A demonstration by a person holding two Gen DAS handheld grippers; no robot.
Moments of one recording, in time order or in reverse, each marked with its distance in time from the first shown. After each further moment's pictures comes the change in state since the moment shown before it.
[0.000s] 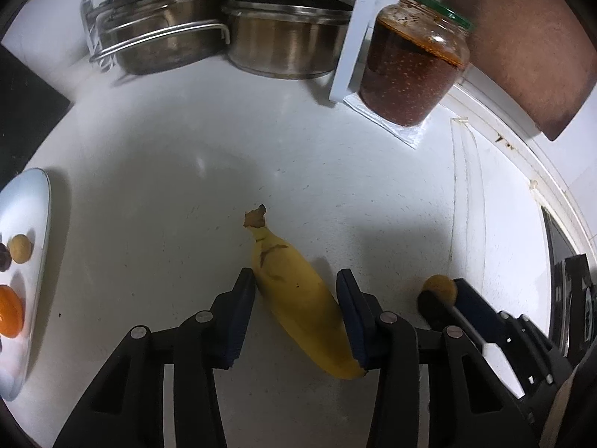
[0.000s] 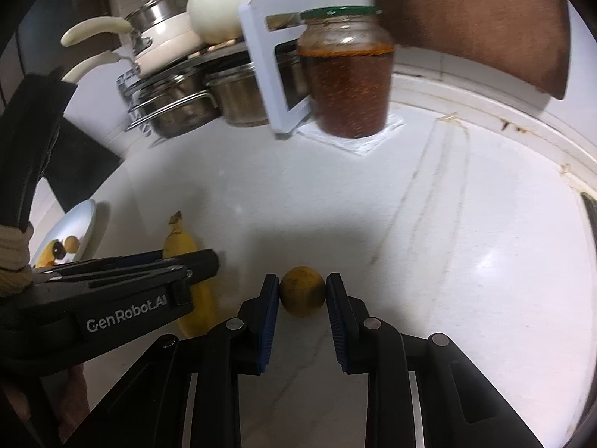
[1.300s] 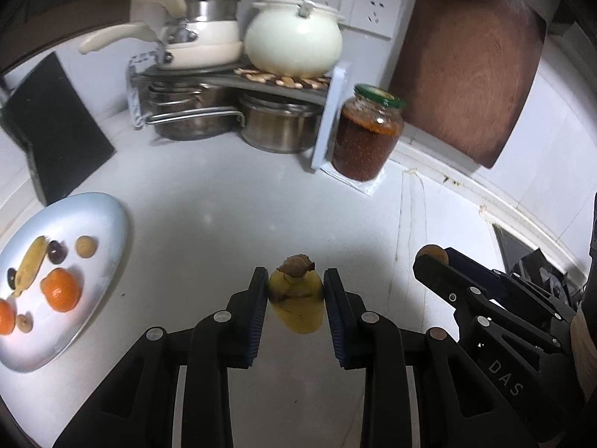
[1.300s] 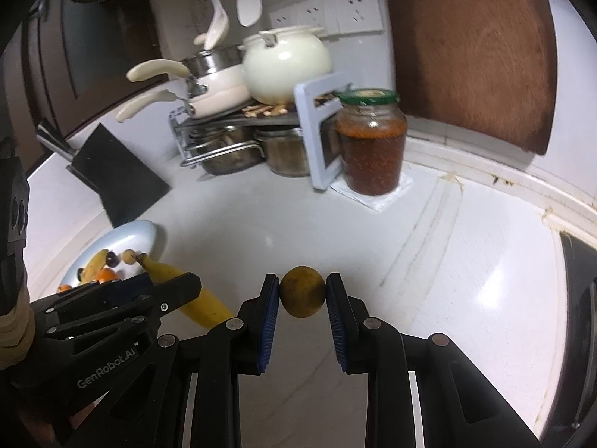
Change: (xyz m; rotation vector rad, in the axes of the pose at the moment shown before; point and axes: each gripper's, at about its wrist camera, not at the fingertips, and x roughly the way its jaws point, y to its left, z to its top) left arm -0.111 0.012 -0.057 0.011 -0.297 -0.056; right arm -0.089 0.027 0.001 -0.072 -0.145 0.079
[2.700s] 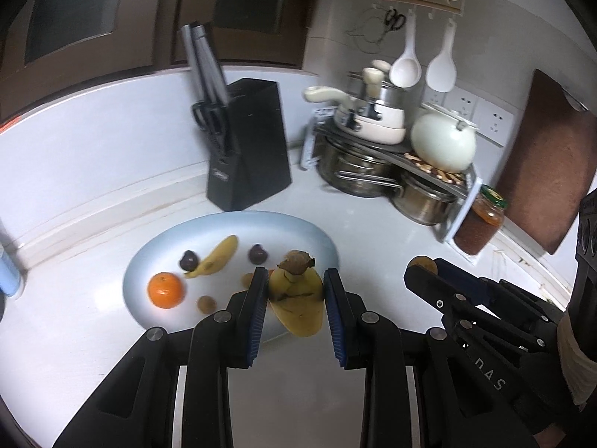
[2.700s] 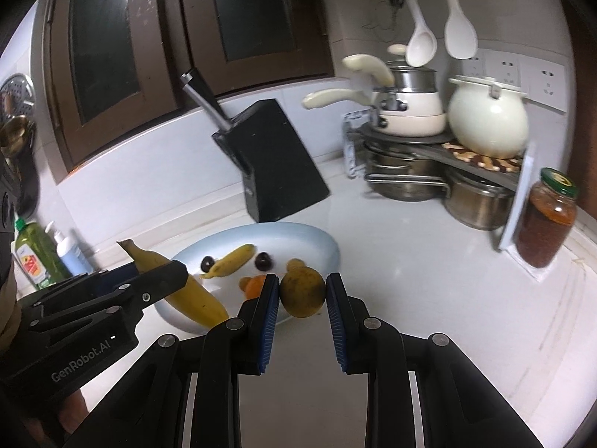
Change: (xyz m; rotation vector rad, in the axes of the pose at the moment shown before) left arm -0.140 0.148 -0.033 -0.238 -0.207 0.312; right arm -0.006 0.190 0.009 -0.267 -0.031 0.341
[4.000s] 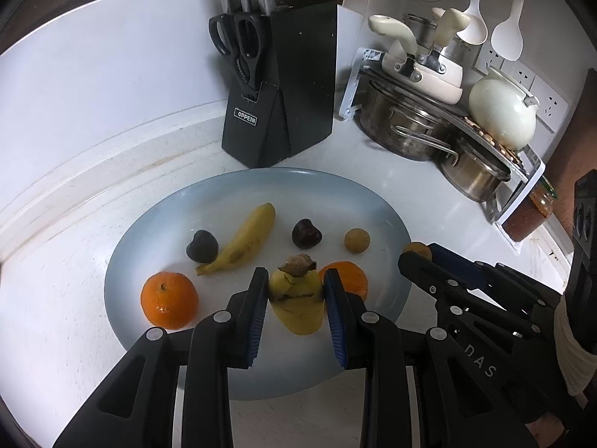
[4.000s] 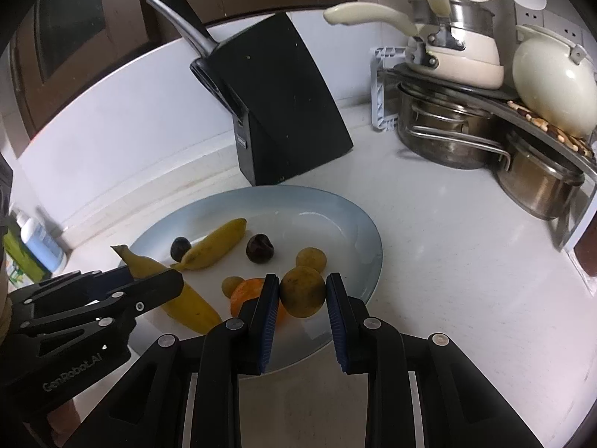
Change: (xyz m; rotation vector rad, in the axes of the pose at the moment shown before) left arm 0.107 0.061 0.005 -0.039 0.205 0.005; right arm 0.130 0.014 0.006 -0.020 0.189 -0.001
